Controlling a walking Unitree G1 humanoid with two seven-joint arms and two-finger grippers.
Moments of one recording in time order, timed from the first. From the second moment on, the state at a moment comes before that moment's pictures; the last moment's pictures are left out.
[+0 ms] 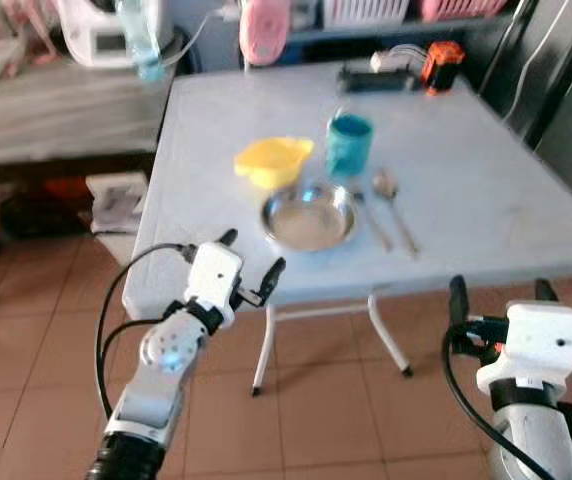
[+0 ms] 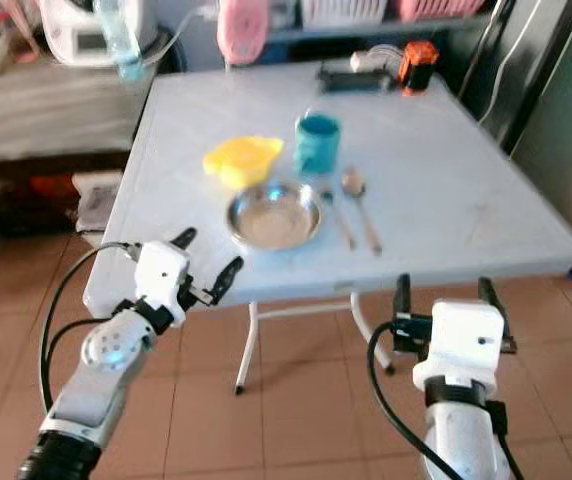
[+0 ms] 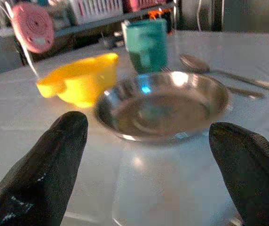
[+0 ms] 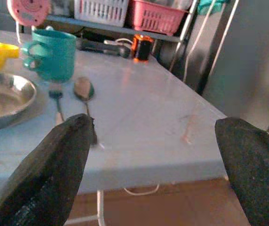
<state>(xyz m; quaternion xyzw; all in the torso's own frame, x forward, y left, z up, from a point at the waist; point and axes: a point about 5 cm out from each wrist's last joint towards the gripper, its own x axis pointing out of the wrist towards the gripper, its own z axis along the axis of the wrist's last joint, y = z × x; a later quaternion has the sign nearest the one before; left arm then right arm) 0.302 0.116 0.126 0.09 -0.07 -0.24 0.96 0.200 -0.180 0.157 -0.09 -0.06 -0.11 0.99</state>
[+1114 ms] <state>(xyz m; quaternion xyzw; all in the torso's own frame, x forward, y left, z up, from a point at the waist) 0.306 0.123 0.129 0.09 -0.07 -0.24 0.96 0.207 -0.175 0.162 -0.09 -0.07 -0.08 0.99</state>
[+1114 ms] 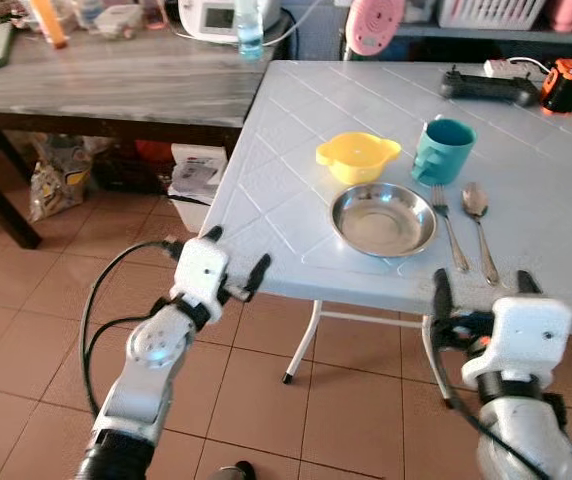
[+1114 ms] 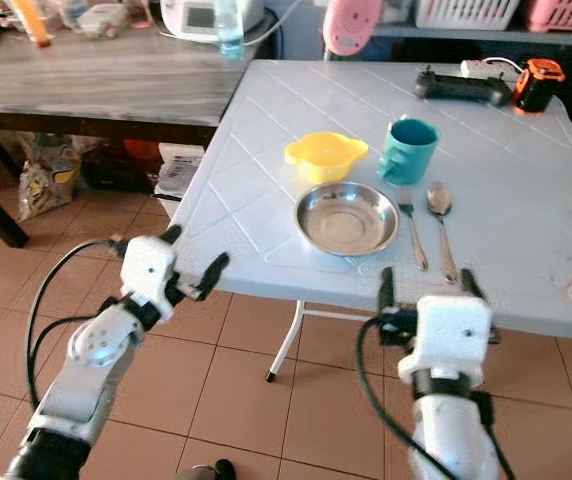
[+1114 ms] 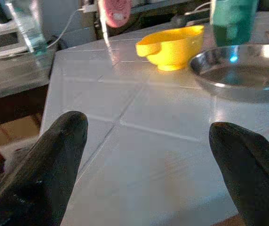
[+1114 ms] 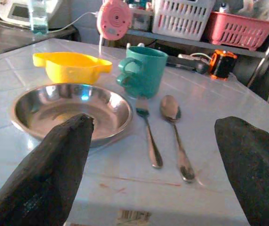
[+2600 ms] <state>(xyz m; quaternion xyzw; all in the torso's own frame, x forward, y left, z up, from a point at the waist) 0.314 0.092 0.155 0.03 -0.03 -0.45 0.89 0.291 -0.190 0.183 0.02 -0.06 -0.11 0.99</state>
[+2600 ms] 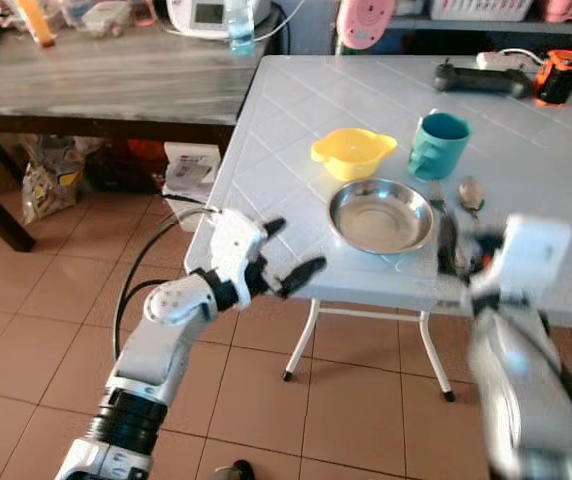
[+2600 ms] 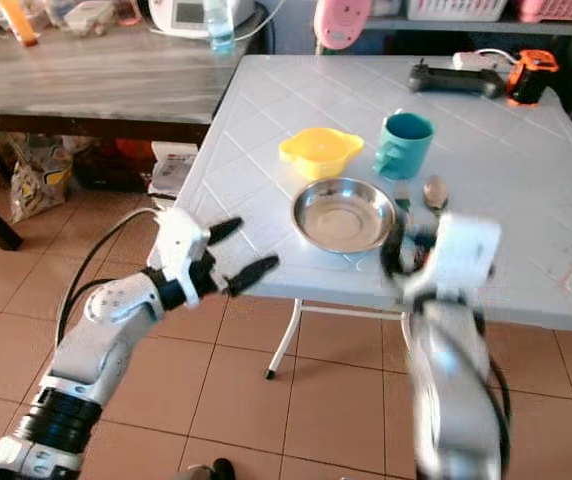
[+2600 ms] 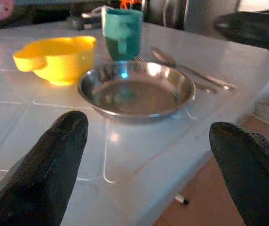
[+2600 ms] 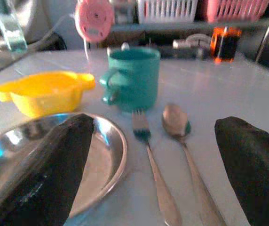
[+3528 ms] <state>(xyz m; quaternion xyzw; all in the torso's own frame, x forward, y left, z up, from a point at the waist) 0.312 0.088 0.152 0.05 -0.01 -0.50 0.86 0.345 -0.149 0.164 0.20 0.08 -0.08 0.97</state>
